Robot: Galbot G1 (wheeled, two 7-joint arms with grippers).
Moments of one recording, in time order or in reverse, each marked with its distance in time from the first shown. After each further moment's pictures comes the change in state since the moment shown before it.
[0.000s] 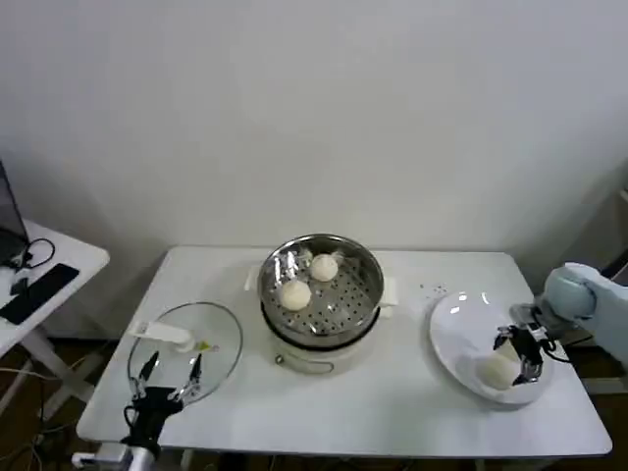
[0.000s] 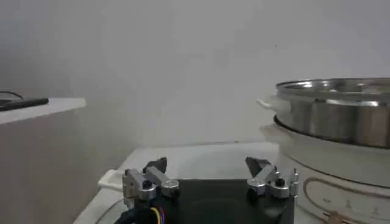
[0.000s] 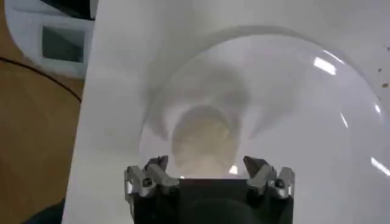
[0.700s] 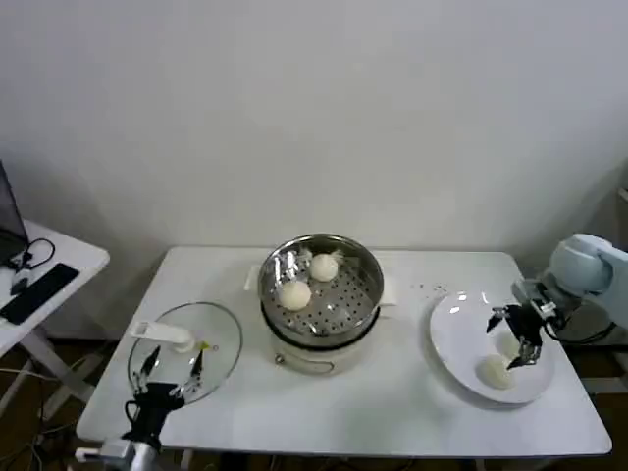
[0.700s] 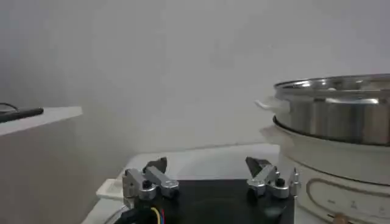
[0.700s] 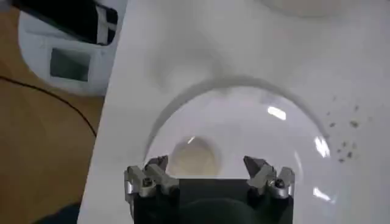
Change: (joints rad) left arm -0.020 0.006 0.004 0.015 0.040 -0.014 0.002; right arm 0.205 -0.100 -0.160 0.145 0.115 -0.034 -0.015
